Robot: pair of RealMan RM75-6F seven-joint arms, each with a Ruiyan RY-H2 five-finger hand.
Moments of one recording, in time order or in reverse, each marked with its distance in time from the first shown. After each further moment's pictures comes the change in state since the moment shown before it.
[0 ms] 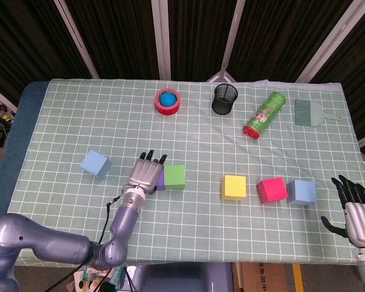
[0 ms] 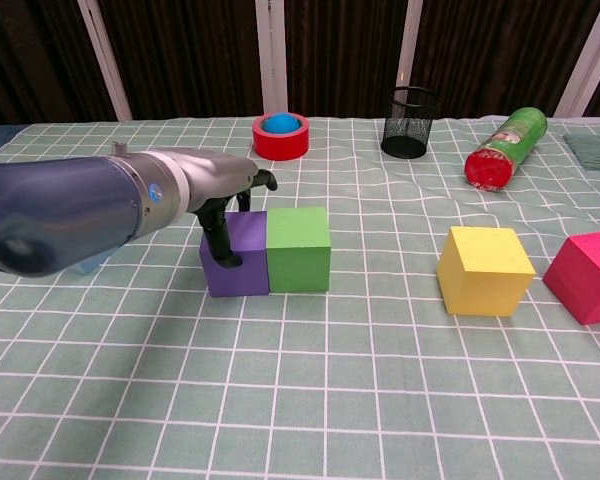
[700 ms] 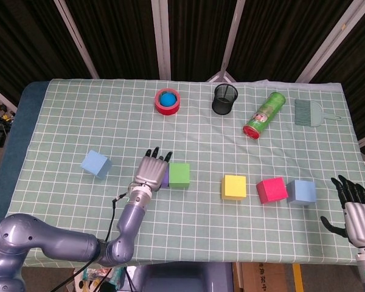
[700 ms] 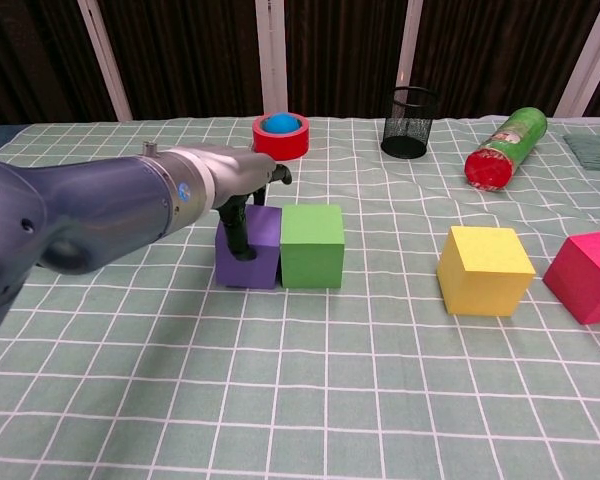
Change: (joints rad) left arm -0.027 -0.050 -0.021 0.072 0.027 -0.029 0.014; right arm 0.002 0.000 0.002 -0.003 0.006 -0.005 -0.002
